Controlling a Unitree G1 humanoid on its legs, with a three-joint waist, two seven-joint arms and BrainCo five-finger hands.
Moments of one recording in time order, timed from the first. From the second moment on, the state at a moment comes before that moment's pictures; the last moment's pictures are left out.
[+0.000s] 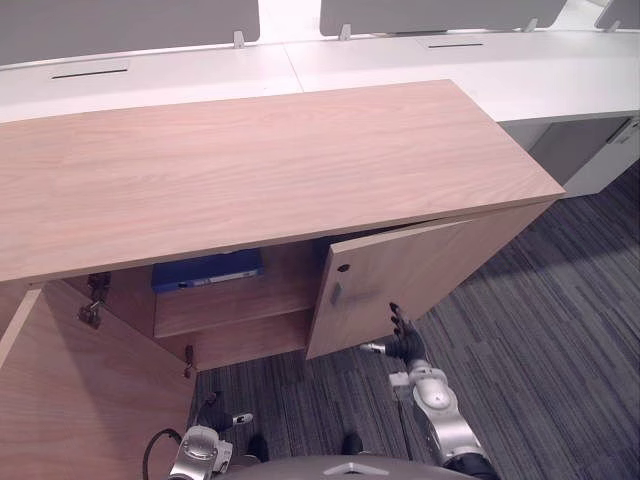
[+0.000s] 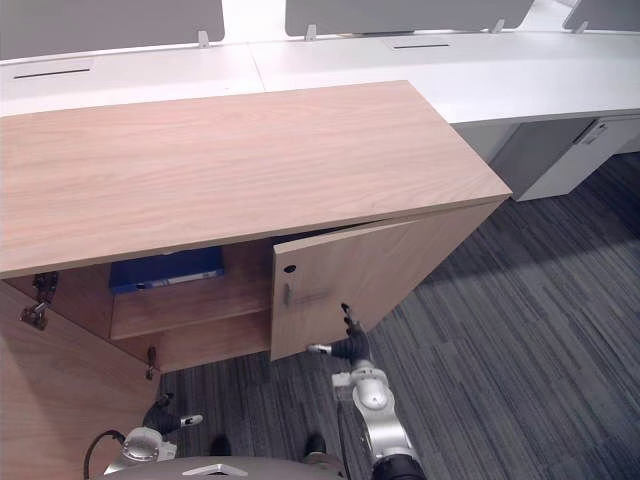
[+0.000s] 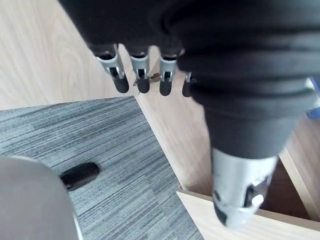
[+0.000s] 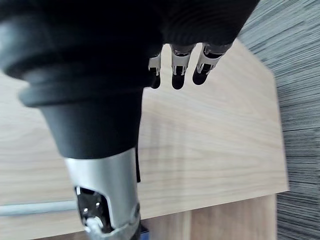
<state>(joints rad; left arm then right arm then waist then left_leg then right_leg) 0.06 0.08 -0.02 0.99 0.22 -0.02 0.17 0.09 -0.12 0.04 0.44 -0.07 -0.12 -0.08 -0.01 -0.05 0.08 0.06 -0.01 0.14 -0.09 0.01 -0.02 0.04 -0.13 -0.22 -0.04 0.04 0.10</state>
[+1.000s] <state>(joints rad) 0.09 0.03 0.16 0.92 -0.04 -0.06 0.21 0.07 -0.07 -0.13 0.76 -0.07 -0.08 -0.19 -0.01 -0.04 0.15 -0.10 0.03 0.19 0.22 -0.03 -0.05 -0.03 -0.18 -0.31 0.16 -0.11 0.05</state>
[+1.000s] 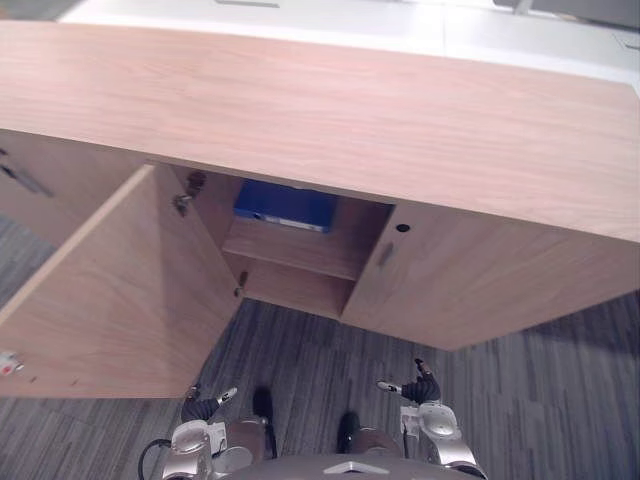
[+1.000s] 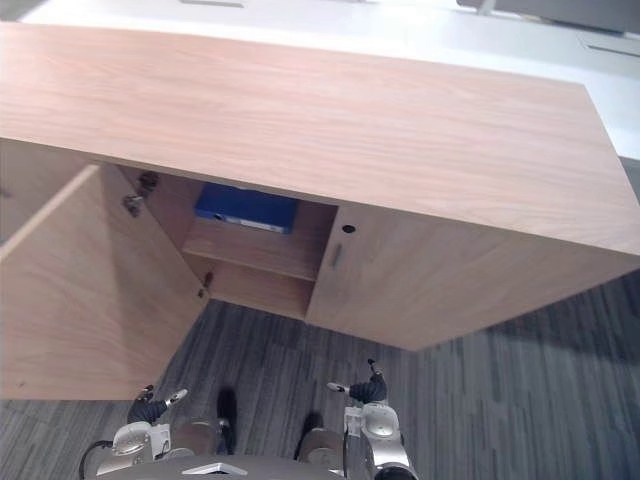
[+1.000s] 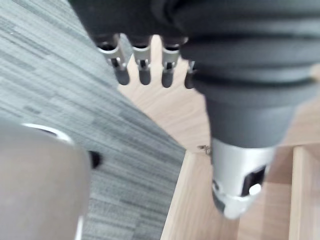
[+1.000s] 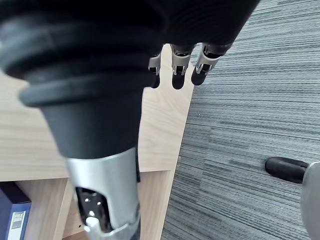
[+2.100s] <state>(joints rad) 0.10 0.25 0.46 0.53 -0.23 -0.17 0.28 0.06 -0.09 -0.13 0.77 -0.07 -0.08 -0.18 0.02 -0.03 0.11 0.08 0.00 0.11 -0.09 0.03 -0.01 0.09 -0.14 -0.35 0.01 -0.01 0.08</state>
